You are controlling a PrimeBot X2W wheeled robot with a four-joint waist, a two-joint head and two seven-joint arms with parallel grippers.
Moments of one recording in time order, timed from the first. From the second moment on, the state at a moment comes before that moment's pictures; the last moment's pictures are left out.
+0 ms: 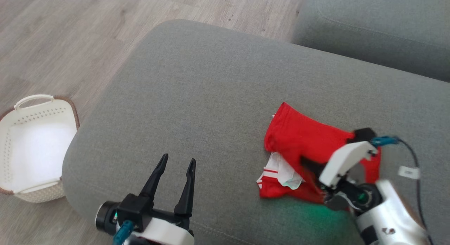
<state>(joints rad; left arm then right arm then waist) 0.09 0.06 -0.38 0.03 -0.14 0.04 -0.25 -0.33 -0.10 0.17 0.62 0.95 0.13 0.61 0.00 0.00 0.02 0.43</state>
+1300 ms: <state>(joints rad) 0.31 0.06 -0.15 -0.01 -0.11 0.05 -0.25 -0.03 -0.22 0.31 0.39 0.46 0.13 -0.25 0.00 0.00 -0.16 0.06</state>
